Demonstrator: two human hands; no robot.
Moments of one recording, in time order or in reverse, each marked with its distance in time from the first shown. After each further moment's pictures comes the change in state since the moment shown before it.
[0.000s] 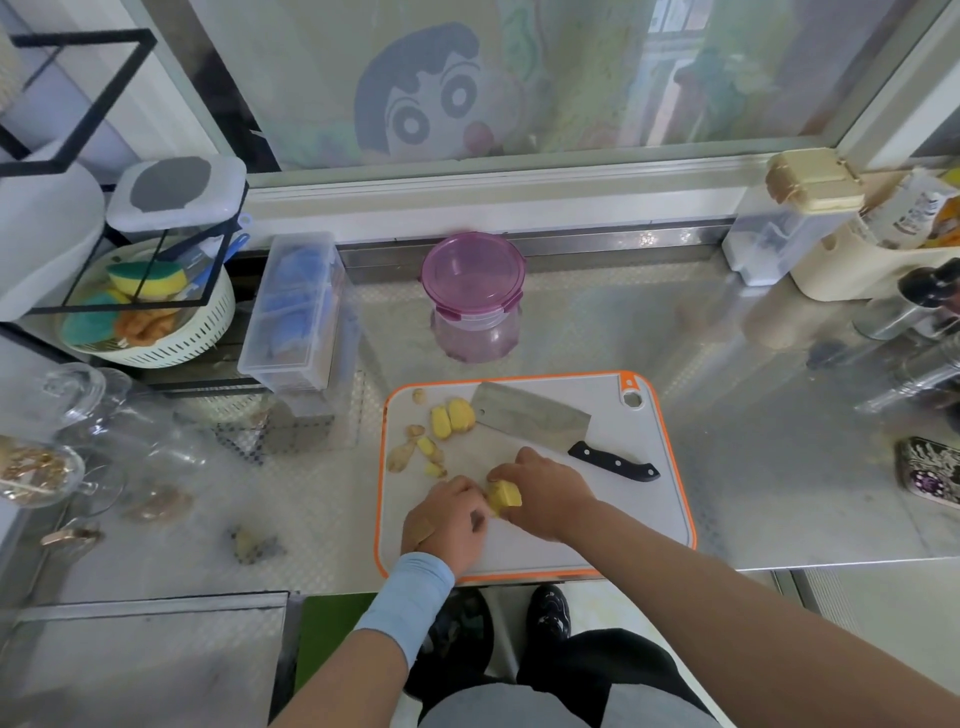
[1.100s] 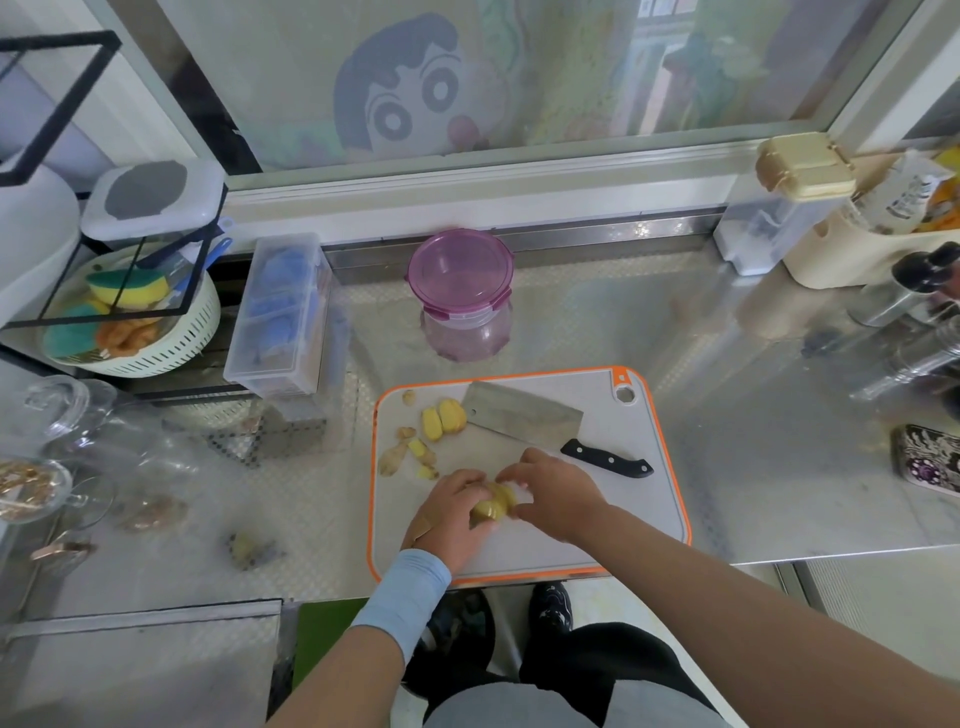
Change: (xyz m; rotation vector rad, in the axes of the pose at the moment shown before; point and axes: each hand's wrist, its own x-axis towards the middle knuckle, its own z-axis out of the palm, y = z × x) left_hand 0.012 -0.001 0.010 -0.153 -0.051 0.085; right_hand -0.002 0.024 0.005 0.115 0.072 -0.016
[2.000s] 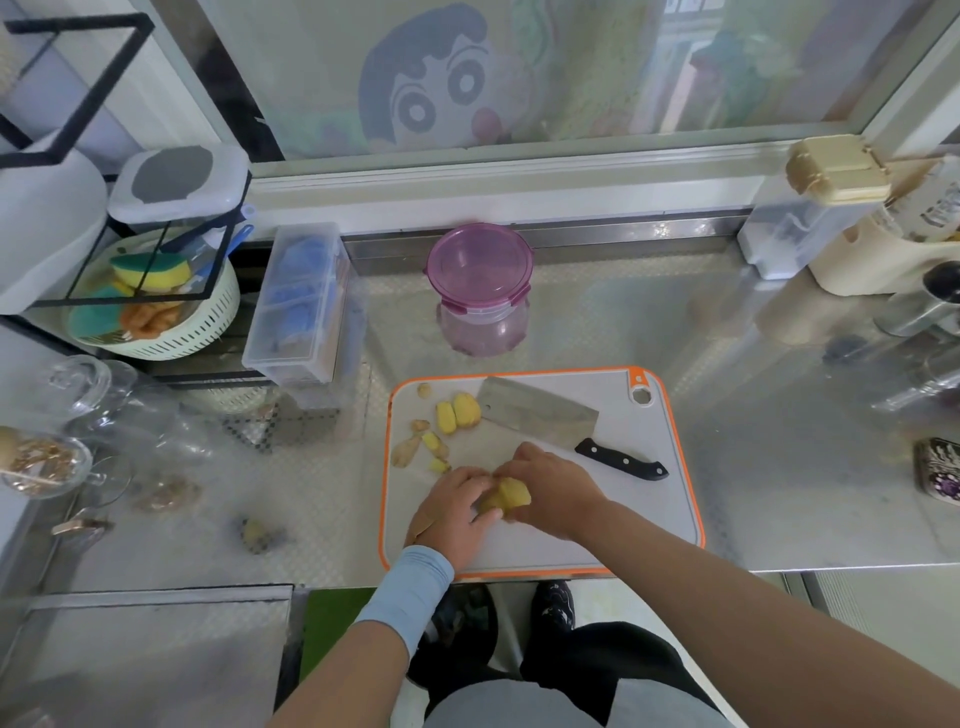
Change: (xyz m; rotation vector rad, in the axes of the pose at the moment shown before) left_hand -0.005 -0.007 -0.003 -0.043 0.057 -0.053; right_hand 0.007 -0.017 -0.002 -0.049 -0.050 -0.076
